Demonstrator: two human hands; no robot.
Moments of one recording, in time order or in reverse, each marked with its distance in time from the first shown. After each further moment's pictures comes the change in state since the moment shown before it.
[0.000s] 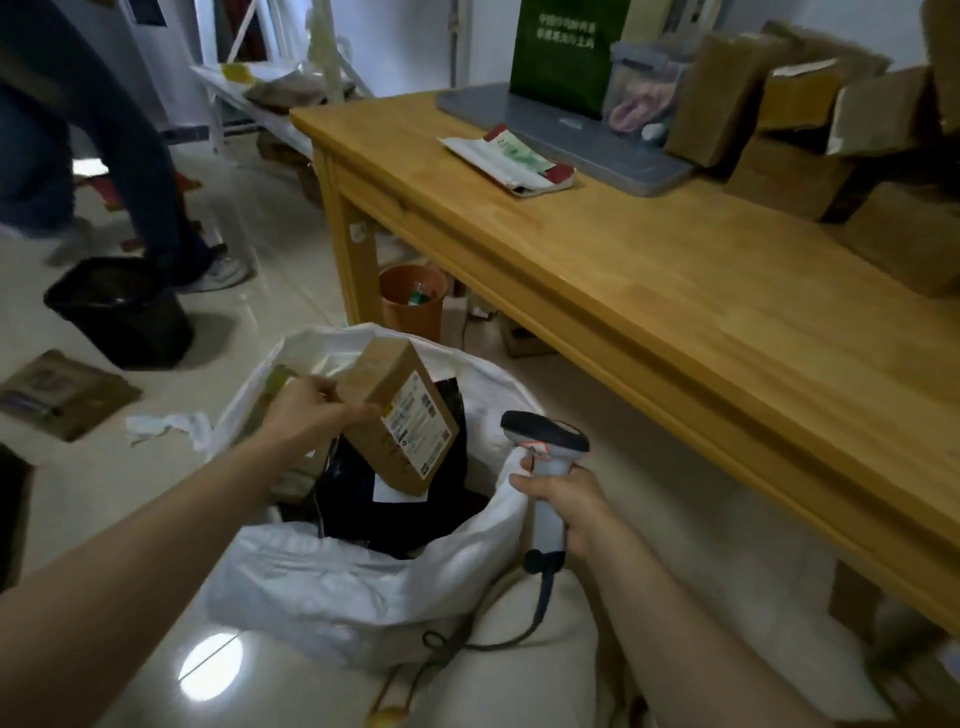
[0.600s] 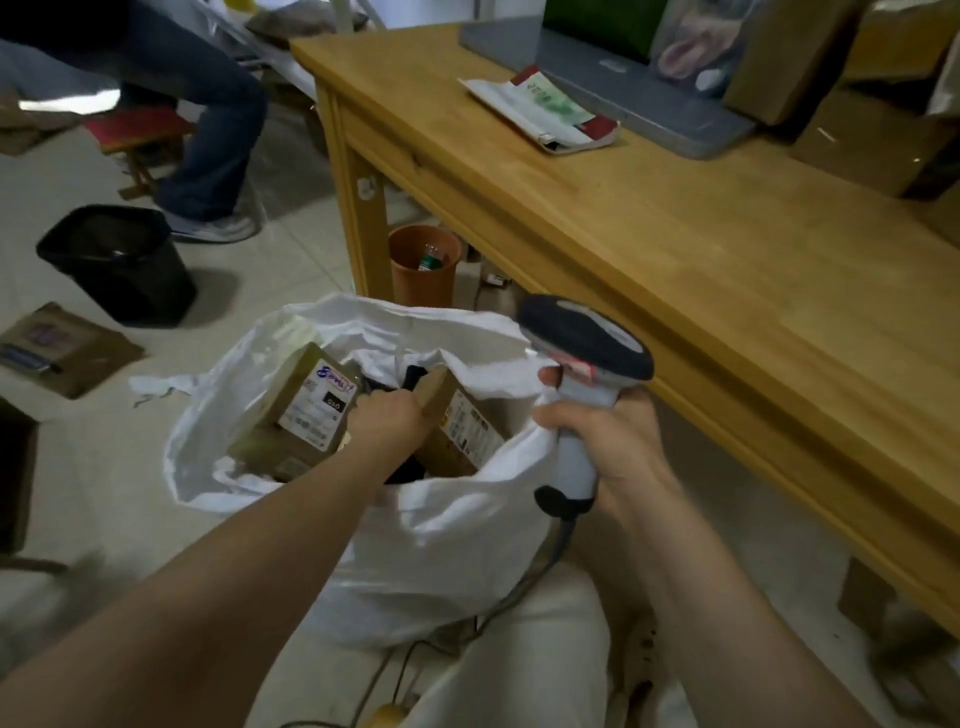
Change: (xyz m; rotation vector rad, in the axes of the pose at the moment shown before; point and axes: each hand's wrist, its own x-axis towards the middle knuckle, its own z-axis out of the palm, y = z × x) left_hand 0.064 -0.018 0.100 0.663 -0.096 -0.092; right_hand -0.029 -0.070 0.013 0.061 0.036 -0.363
